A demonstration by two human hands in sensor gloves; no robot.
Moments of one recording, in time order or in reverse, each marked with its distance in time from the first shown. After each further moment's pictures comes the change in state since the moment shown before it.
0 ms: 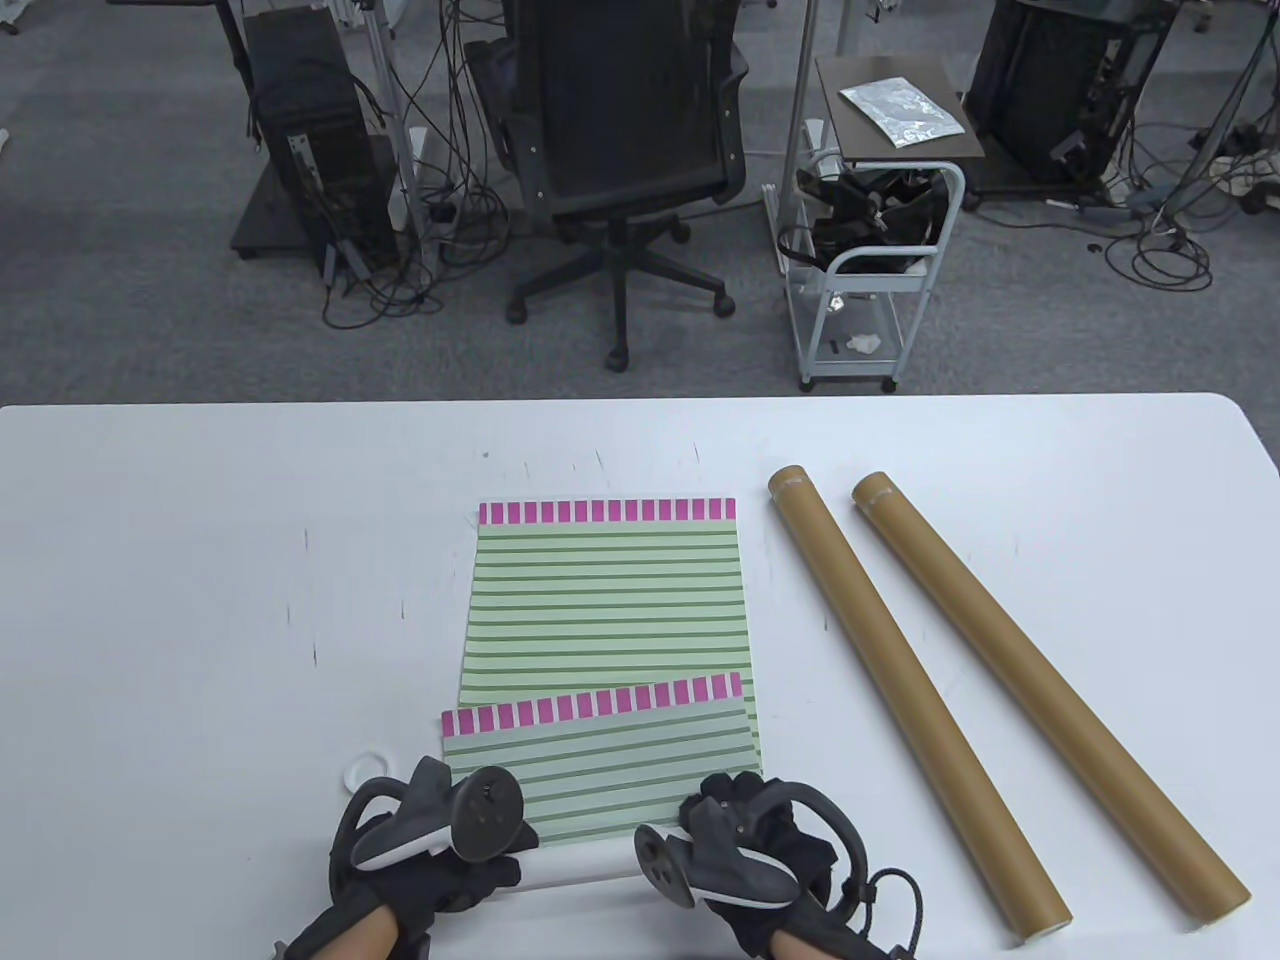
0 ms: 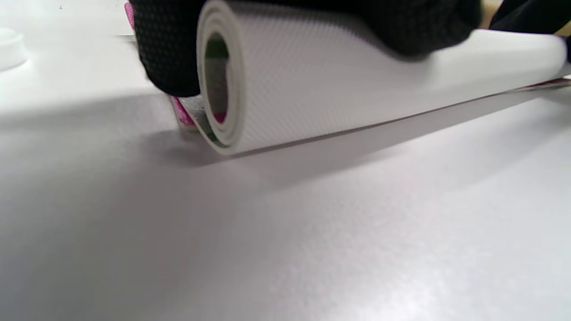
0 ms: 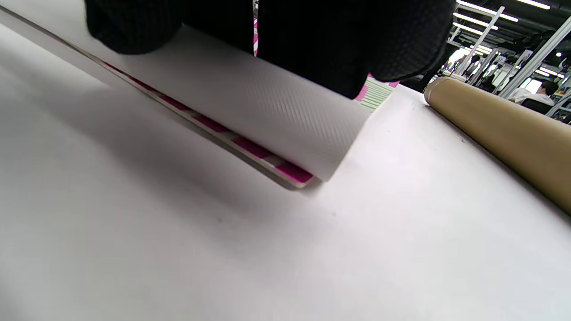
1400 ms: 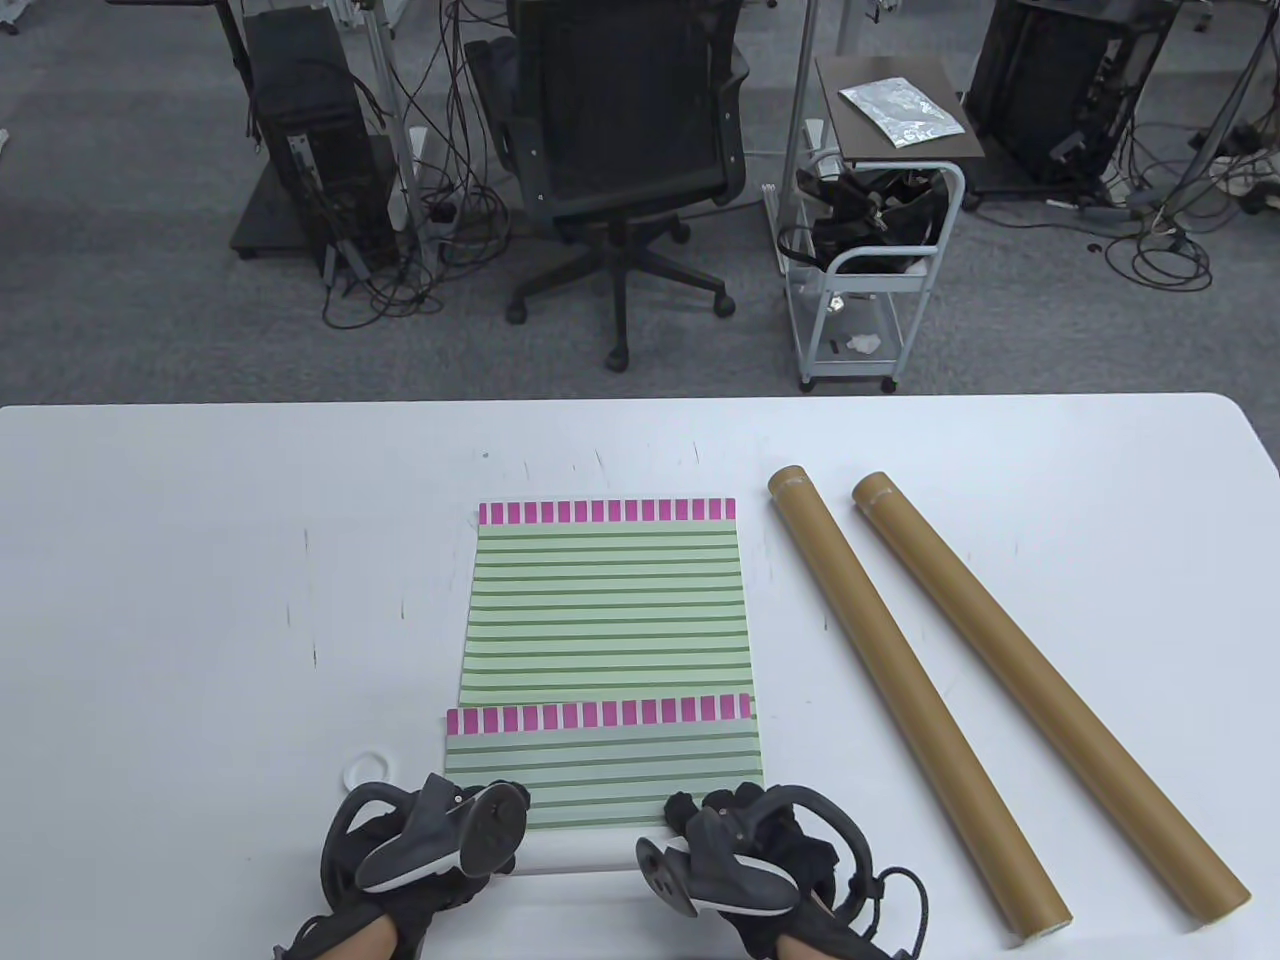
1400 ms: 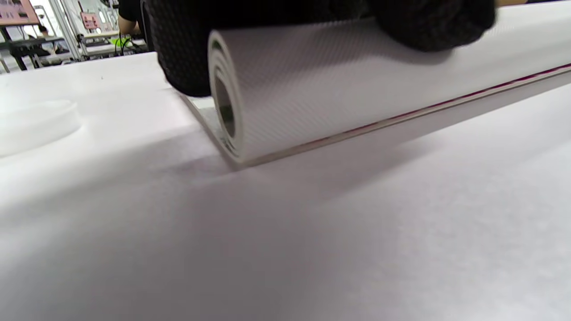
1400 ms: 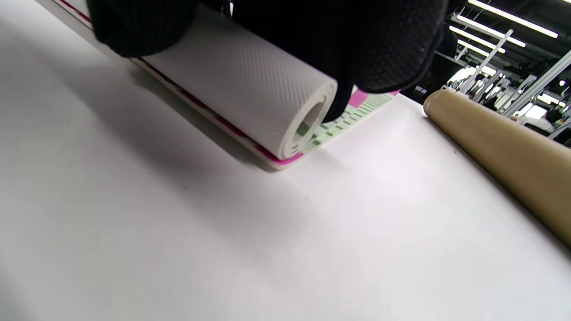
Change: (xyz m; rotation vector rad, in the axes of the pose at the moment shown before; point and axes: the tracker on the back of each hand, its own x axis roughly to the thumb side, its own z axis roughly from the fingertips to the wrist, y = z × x) left_hand 0.006 0.005 0.007 0.123 0.058 -0.203; right_hand 0.004 0.006 0.001 -0.018 -0.025 0.097
